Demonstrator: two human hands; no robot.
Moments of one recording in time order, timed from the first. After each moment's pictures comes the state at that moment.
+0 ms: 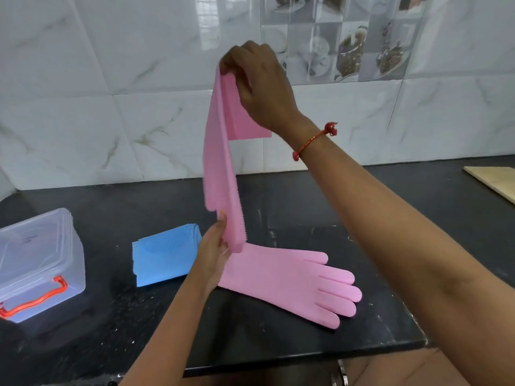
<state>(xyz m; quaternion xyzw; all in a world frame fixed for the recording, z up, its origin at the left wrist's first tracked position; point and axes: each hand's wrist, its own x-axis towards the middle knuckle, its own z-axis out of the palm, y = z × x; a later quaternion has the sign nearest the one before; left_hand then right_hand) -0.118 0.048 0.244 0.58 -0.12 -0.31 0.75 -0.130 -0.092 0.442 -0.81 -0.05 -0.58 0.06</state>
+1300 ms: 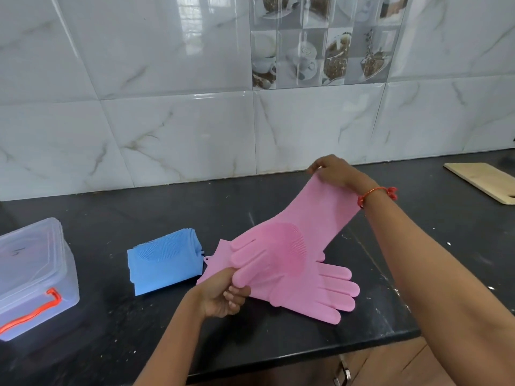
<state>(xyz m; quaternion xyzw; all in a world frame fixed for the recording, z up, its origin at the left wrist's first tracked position) -0.114 0.073 0.208 0.55 -0.08 -0.64 0.52 -0.217 -0.182 0.348 -0.89 0.33 -0.13 0.27</state>
